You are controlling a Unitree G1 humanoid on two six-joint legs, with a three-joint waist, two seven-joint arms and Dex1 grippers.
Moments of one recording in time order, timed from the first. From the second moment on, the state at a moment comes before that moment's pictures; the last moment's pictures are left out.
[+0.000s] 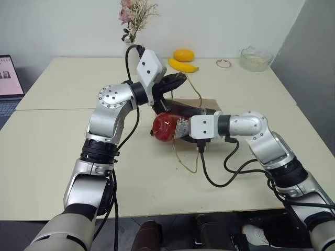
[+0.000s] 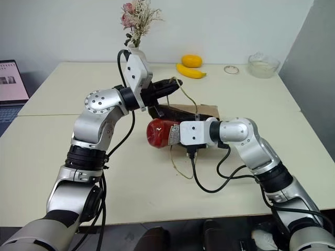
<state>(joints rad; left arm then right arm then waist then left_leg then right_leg) -0.90 0.40 -0.07 0.21 -0.23 0.21 -0.86 -0.72 -0.54 0.33 -0.20 -0.03 0.18 1.03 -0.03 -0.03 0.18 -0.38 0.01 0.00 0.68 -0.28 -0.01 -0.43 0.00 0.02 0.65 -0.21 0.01</state>
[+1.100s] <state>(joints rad) -0.90 0.39 -0.08 0.28 -0.19 0.19 -0.85 -0.56 -0.99 0.21 0.17 -0.25 0.07 0.88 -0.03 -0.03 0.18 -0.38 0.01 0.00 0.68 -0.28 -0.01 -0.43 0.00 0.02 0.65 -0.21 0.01</state>
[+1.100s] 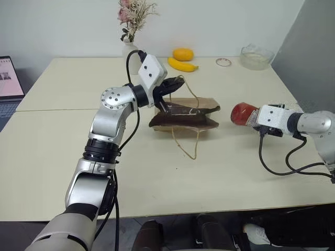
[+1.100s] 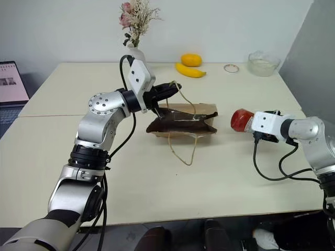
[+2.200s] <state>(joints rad) -0.96 0.45 -0.08 0.38 -0.17 0.18 -0.90 -0.18 -0.75 -0.25 -0.67 0.51 0.69 0.73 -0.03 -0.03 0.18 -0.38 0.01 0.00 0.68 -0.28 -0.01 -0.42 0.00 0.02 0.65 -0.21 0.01</state>
